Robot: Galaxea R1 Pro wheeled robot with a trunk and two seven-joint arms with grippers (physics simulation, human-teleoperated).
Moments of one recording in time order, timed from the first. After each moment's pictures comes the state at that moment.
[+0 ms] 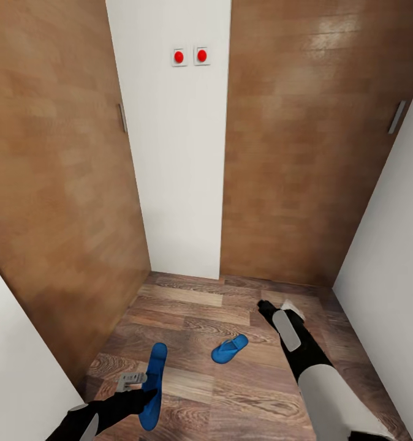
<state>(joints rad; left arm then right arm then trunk) -0.39 0.07 0.11 -0.53 0.07 0.20 -0.58 -0.71 0.10 -0.13 -0.72 -0.67 0.29 -0.45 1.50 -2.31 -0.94</state>
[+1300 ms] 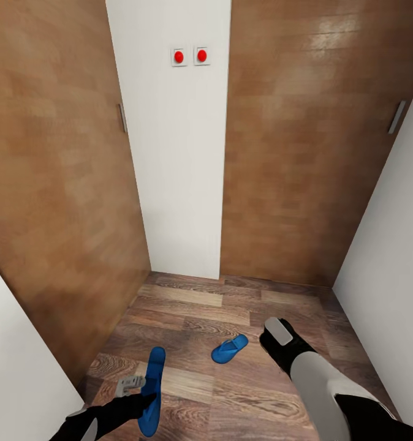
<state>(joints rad) -0.39 0.07 0.15 -0.49 0.07 0.20 -0.58 -0.83 0.11 -0.14 -0.33 -0.85 0.24 -0.80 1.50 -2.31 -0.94</state>
